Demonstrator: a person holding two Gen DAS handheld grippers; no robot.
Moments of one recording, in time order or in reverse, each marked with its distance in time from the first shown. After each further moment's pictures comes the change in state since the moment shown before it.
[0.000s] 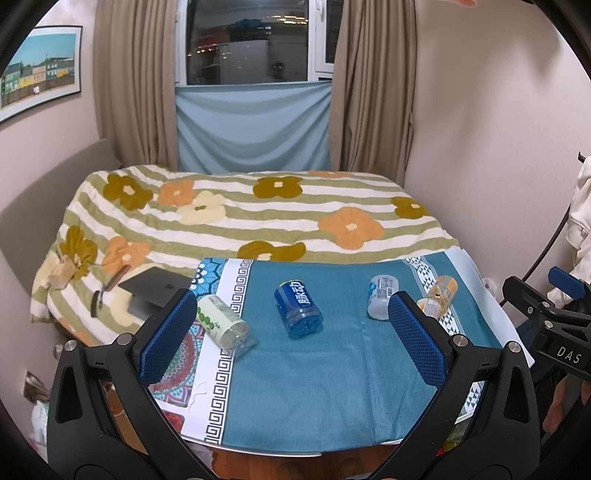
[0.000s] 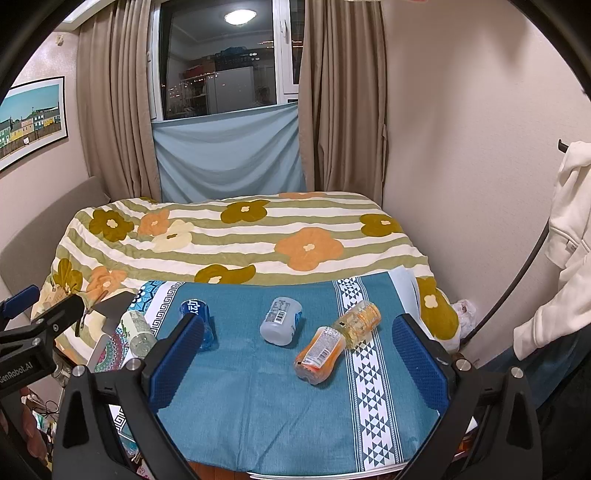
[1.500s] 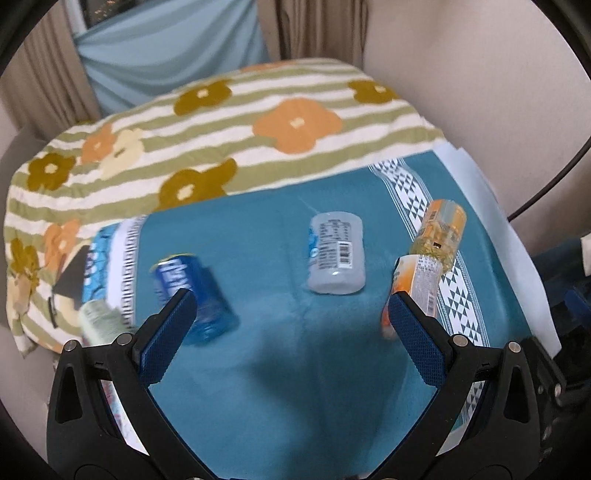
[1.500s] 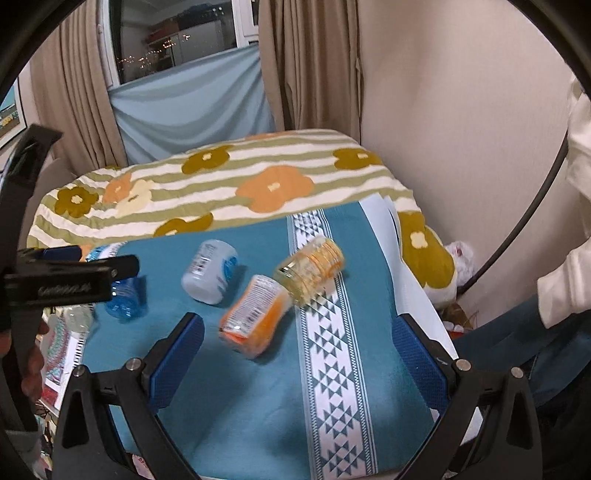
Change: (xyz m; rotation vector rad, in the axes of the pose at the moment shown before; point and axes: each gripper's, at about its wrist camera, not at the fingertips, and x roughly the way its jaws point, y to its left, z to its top) left arm 0.225 -0.134 -0.001 0.207 0.460 -0.113; right arm 0.107 -0.089 -0.042 0.090 0.222 -0.048
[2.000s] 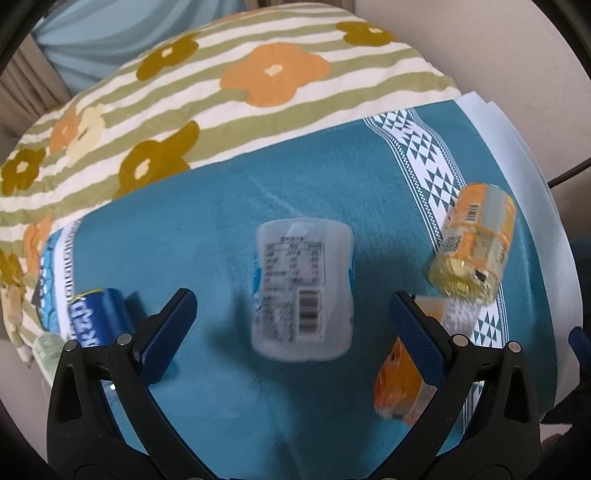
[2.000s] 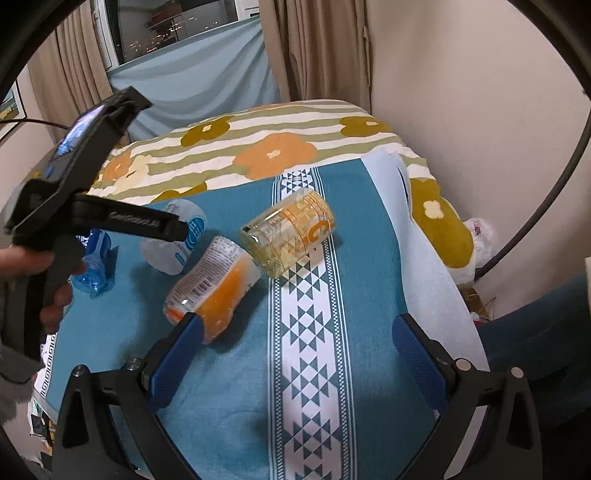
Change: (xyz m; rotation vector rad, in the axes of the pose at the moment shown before) left arm 0.116 -0.038 0.039 0.043 0.206 -0.002; right arm 0.061 -0.037 -0.021 -0.019 0.082 0.071
